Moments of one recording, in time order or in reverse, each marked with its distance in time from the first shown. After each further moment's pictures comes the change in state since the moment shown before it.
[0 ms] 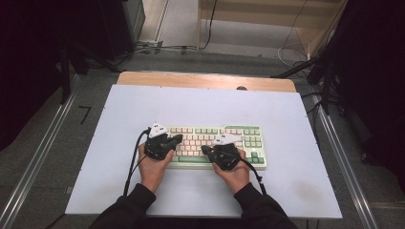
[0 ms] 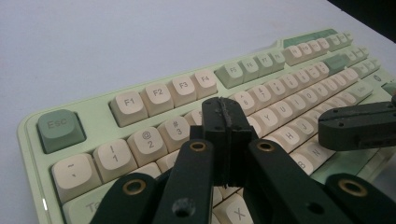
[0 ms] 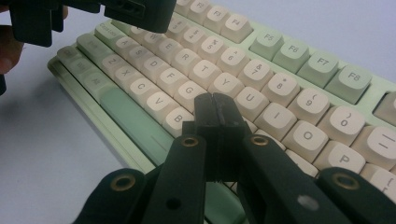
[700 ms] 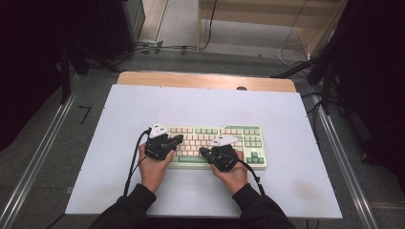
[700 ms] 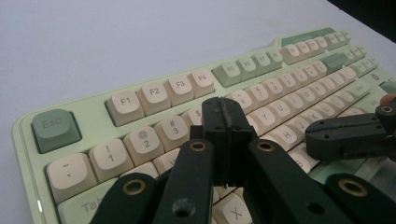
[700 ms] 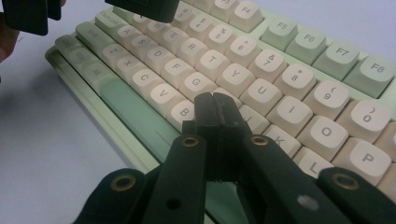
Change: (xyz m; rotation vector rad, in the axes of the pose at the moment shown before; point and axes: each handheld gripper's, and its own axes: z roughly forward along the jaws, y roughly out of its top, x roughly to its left) left arm -0.001 0.000 0.000 0.002 -0.004 0.000; right arm 0.003 -0.003 0.006 0.015 0.006 -0.002
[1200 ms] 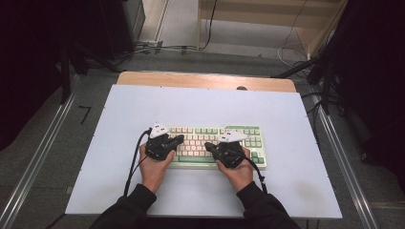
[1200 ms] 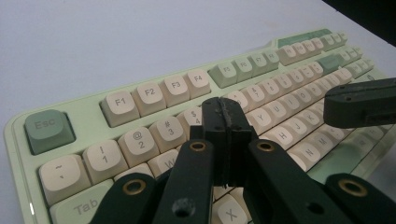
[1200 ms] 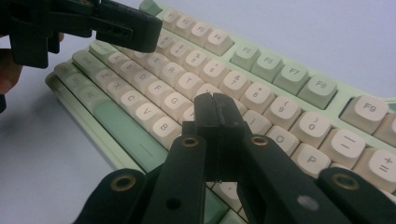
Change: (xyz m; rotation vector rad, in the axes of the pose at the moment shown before) left arm -0.002 0.000 0.001 0.000 -0.010 -0.006; right arm -0.013 0.006 -0.017 -0.055 -0.019 0.033
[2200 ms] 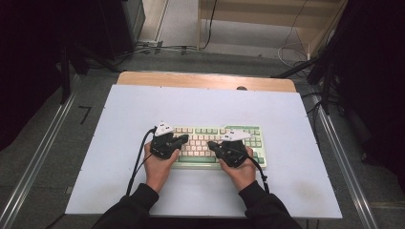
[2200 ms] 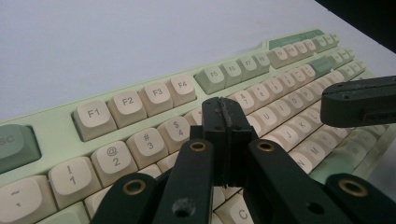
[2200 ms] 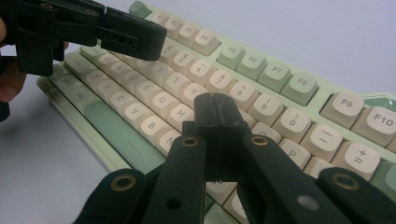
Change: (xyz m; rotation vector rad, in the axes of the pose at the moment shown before) left arm -0.005 0.004 0.012 0.007 -0.028 -0.001; right arm -0.005 0.000 -0.004 0.000 -0.013 0.009
